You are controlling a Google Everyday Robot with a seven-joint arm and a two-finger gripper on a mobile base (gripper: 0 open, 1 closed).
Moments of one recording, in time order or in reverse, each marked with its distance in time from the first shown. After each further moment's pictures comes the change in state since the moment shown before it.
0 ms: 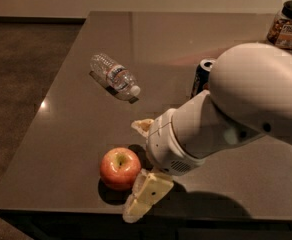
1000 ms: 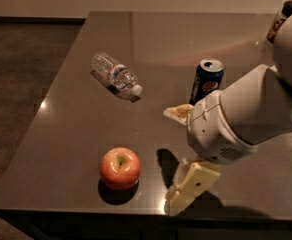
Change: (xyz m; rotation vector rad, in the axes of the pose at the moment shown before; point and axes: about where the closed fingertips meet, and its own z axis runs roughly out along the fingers) arm 0.030 -0.004 -0.071 0.039 0.076 -0.001
